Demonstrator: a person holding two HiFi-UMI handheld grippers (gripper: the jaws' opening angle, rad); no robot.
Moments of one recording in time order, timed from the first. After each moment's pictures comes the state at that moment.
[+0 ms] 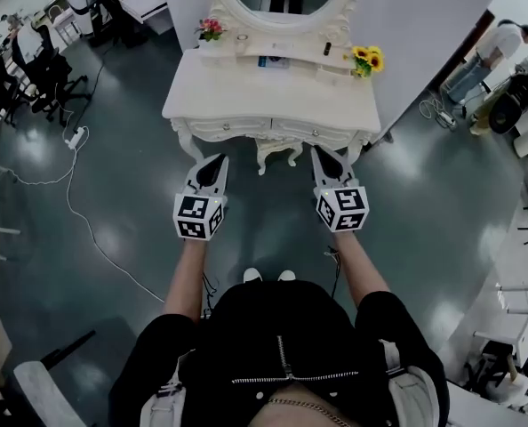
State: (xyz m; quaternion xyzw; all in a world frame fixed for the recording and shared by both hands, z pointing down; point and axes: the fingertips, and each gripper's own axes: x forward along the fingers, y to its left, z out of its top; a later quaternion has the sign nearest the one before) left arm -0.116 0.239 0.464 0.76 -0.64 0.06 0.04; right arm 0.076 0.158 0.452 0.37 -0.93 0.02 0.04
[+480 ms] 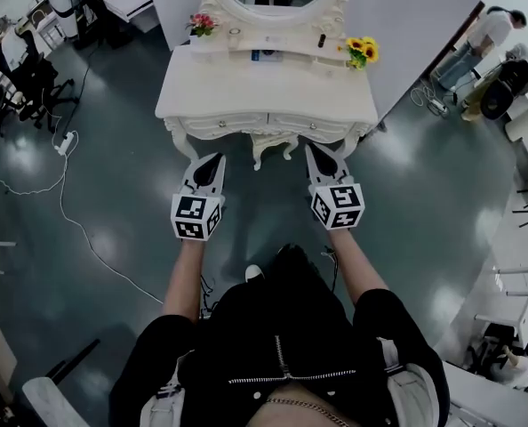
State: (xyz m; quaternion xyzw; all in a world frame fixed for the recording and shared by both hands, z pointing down) left arm -0.141 0.234 0.482 0.78 -0.62 0.07 0.05; right arm 0.048 0.161 0.468 0.39 -0.92 0.04 0.04
